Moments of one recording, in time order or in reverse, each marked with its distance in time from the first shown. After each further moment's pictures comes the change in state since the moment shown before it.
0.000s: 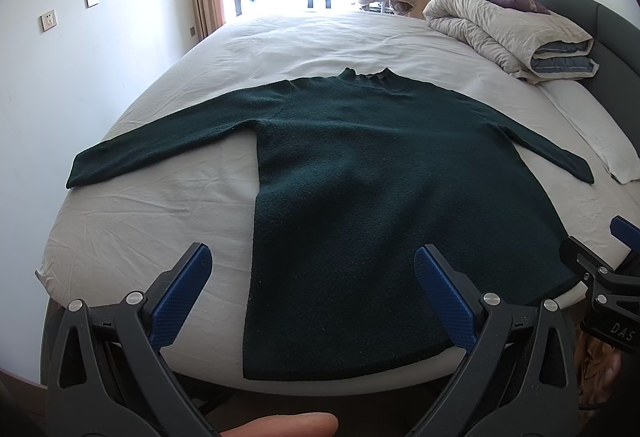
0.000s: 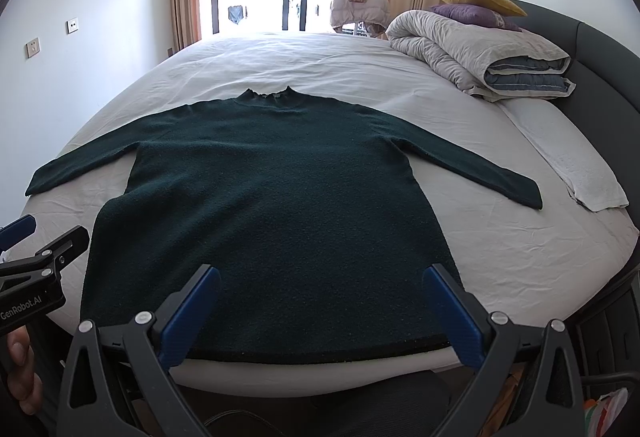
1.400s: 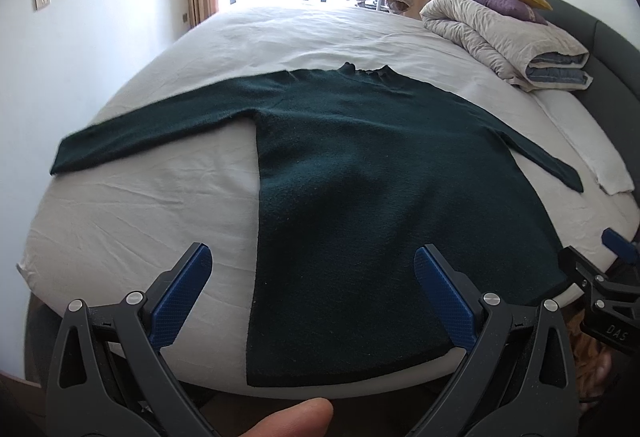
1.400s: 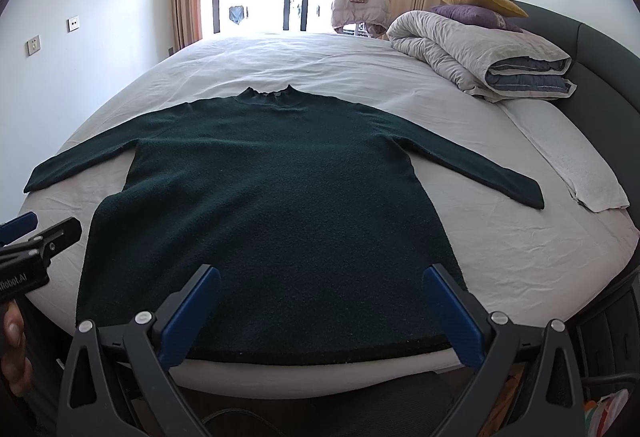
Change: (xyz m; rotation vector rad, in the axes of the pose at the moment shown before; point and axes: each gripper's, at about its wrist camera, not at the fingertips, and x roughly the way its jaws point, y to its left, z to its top) left arm 0.017 0.023 -0.007 -0.060 0.031 -0.078; right arm 0.002 -0.001 -0.004 -0.005 -0.001 0.004
